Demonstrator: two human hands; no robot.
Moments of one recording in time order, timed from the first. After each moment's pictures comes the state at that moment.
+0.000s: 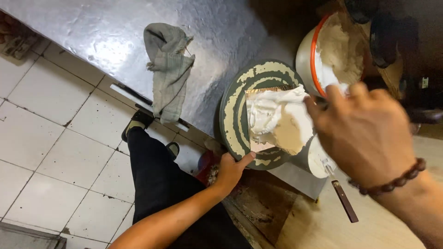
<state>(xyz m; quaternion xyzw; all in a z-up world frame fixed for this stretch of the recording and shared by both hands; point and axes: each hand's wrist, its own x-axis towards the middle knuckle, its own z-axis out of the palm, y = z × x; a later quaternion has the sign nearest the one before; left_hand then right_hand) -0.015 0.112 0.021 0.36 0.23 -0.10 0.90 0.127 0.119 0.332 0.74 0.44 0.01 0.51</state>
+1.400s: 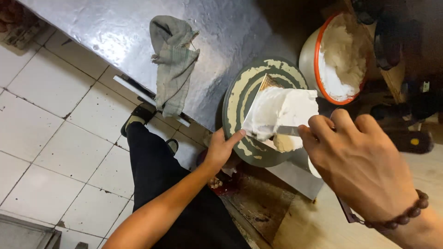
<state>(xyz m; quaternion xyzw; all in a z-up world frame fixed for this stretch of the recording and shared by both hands) 0.014 0.148 -0.004 0.38 0.20 -0.07 0.90 0.098 0.107 0.335 0.68 0.51 -0.04 0.52</state>
